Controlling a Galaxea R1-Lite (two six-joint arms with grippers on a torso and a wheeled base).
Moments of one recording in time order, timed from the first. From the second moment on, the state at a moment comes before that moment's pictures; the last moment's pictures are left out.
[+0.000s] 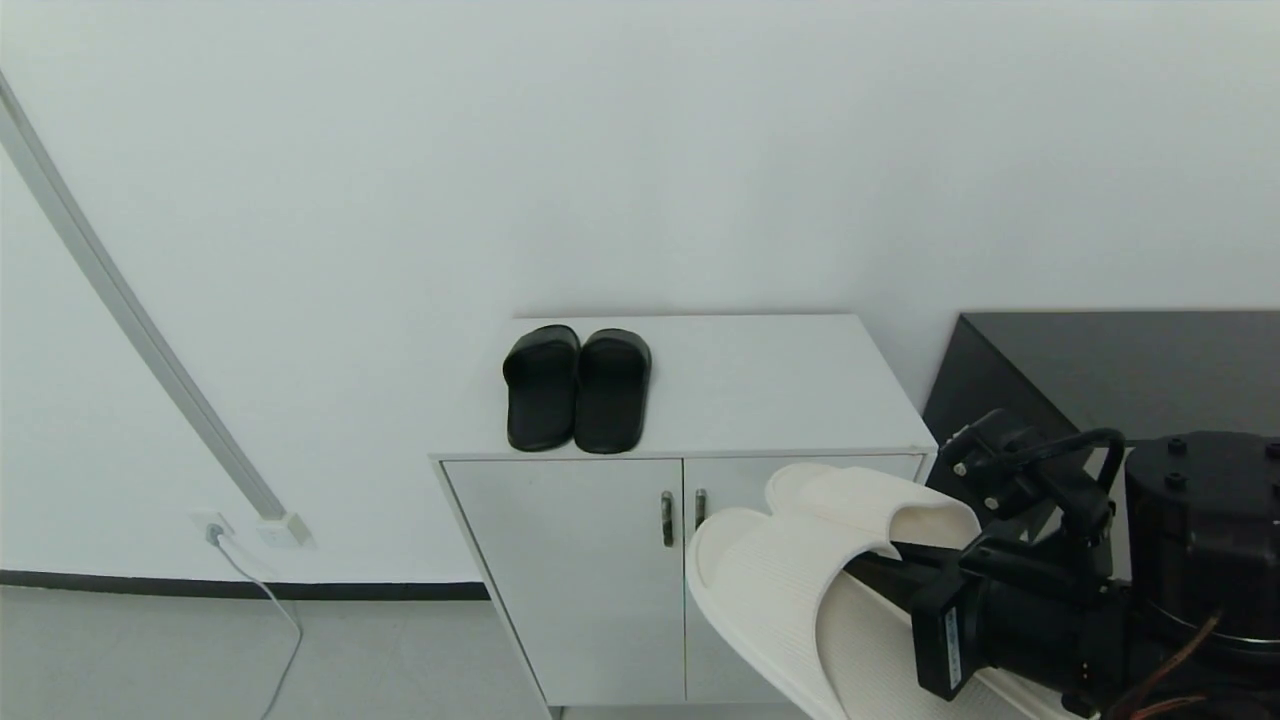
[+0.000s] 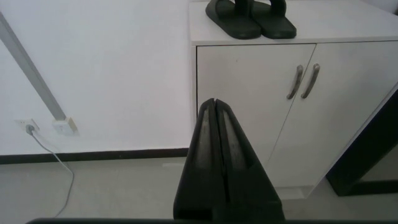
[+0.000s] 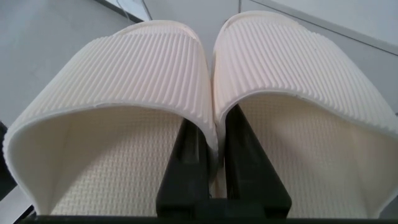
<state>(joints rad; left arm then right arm) 0.00 0.00 0.00 0.00 -0.01 0.01 0.85 1.45 -0.55 -0.55 -0.13 0.15</state>
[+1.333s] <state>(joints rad) 0.00 0.00 0.00 0.00 0.00 0.01 0.85 1.45 -0.53 -0.56 -0.13 0.15</state>
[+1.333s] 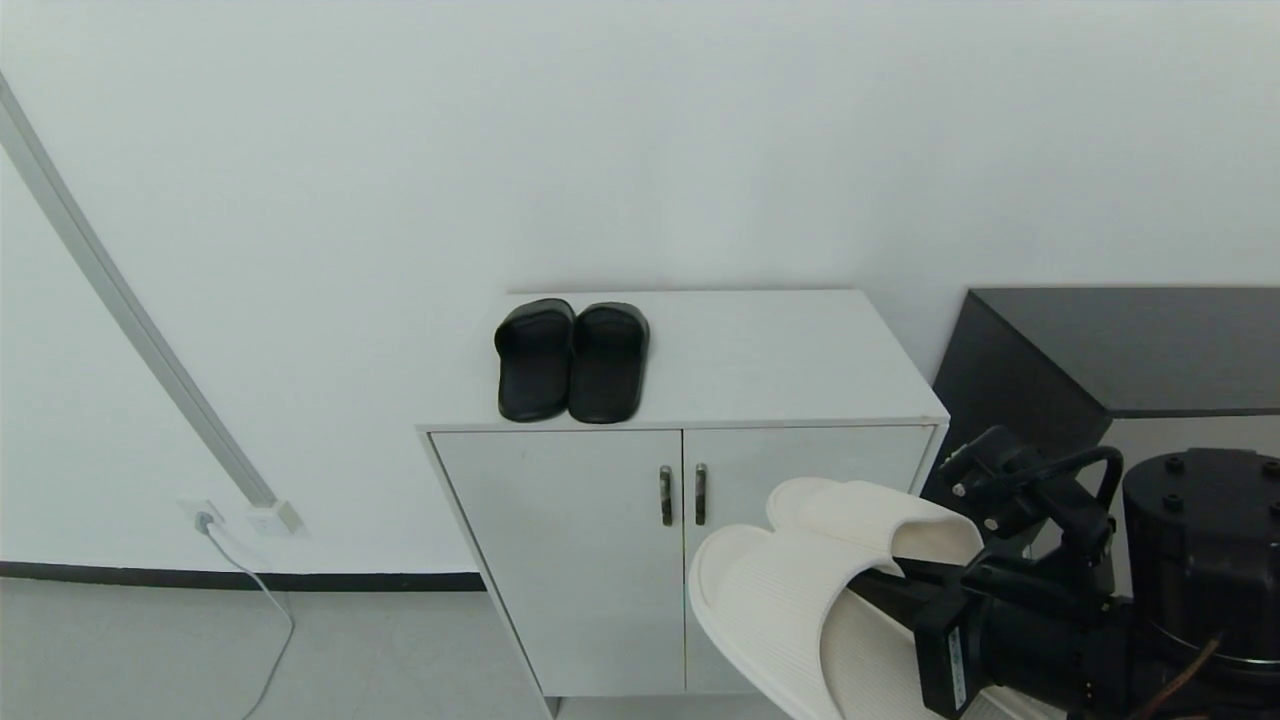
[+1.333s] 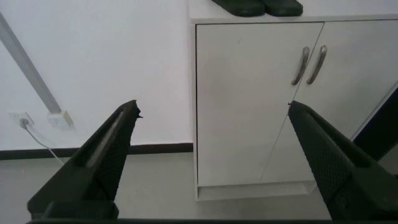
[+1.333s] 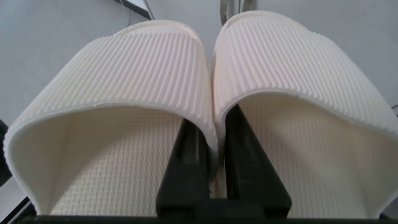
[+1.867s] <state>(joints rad) 0.00 0.00 0.00 0.00 0.00 0.01 0.85 1.45 -0.52 -0.55 -0.13 0.14</state>
